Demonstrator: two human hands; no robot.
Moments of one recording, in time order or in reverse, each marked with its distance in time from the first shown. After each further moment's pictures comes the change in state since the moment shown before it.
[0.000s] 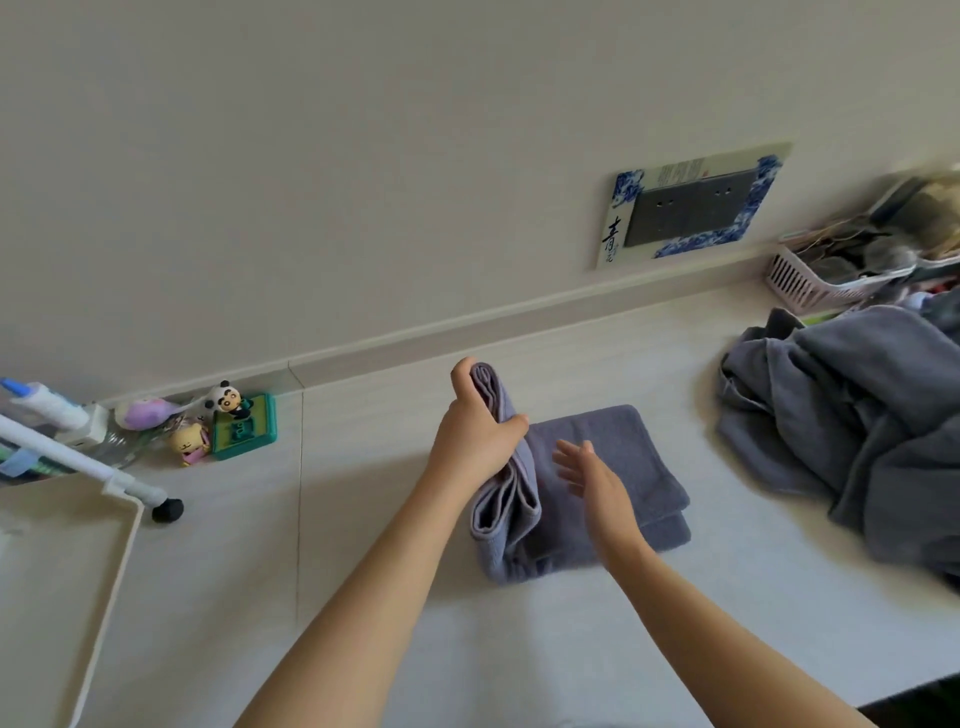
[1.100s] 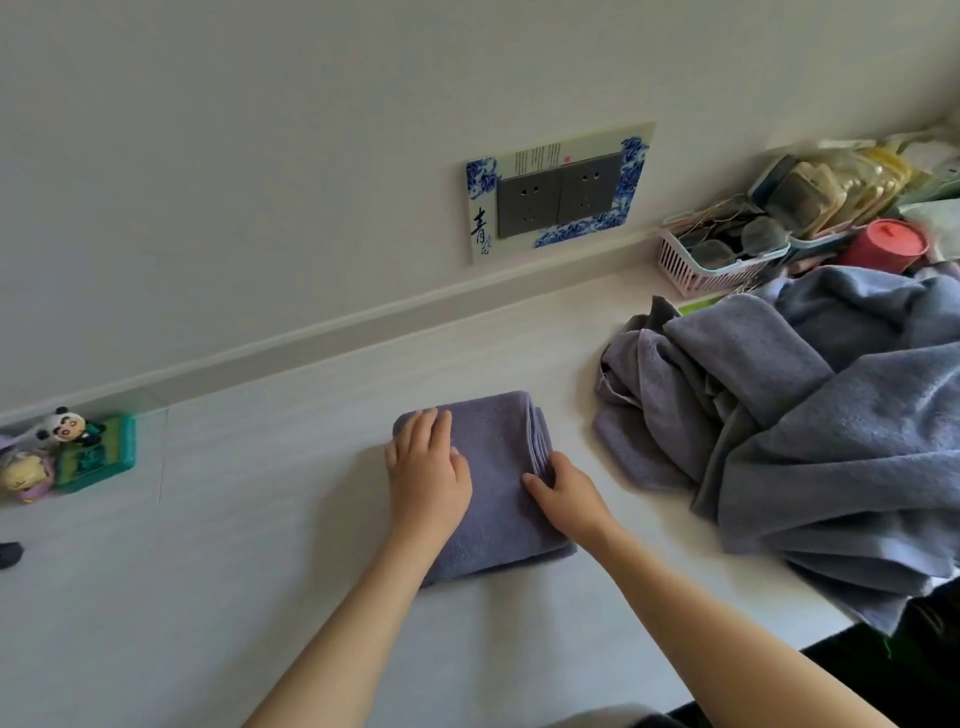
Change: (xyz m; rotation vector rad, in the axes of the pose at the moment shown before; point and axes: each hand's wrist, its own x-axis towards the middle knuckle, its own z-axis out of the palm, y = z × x) left_hand 0.021 -0.006 0.158 0.489 0.336 0.354; right_hand 0.042 -0.009 -0.143 -0.831 -0.081 -0.043
